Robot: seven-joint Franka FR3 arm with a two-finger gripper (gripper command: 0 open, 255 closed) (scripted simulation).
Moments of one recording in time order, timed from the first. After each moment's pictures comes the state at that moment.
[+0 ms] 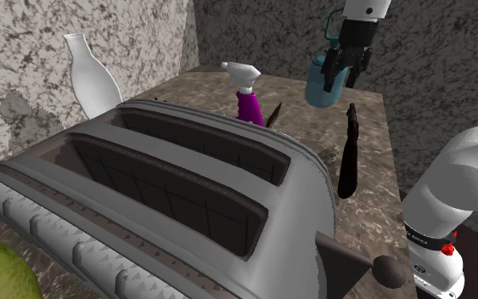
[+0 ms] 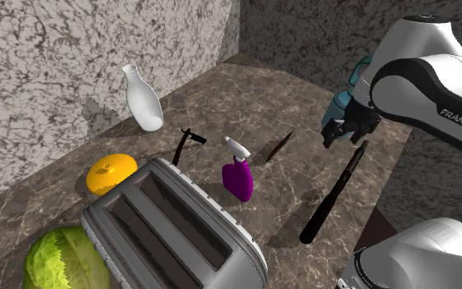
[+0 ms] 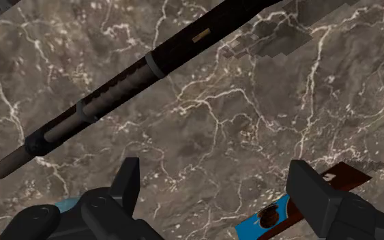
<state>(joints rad) -0.01 -0.77 0.01 -2.43 0.08 1.65 0.14</state>
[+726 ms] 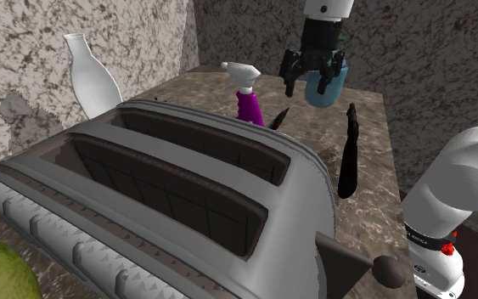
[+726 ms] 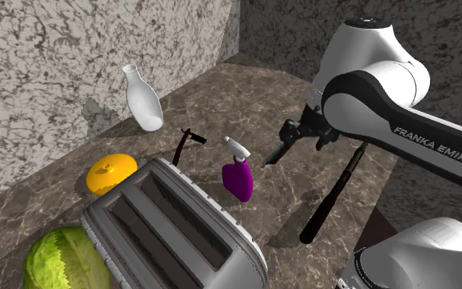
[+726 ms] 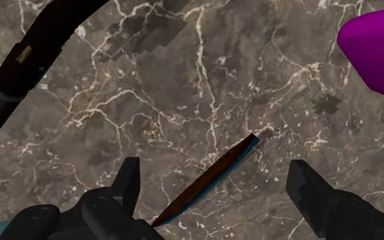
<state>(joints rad) 0.00 -0.67 0.26 -2.34 0.21 1.71 0.54</state>
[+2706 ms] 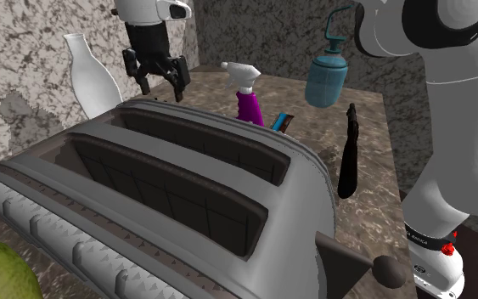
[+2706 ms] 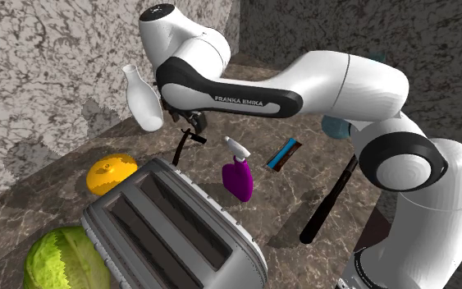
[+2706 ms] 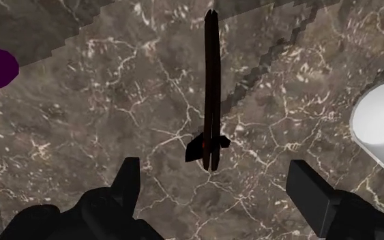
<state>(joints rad) 0.22 0.53 0.71 -1.12 -0.41 1.57 1.84</state>
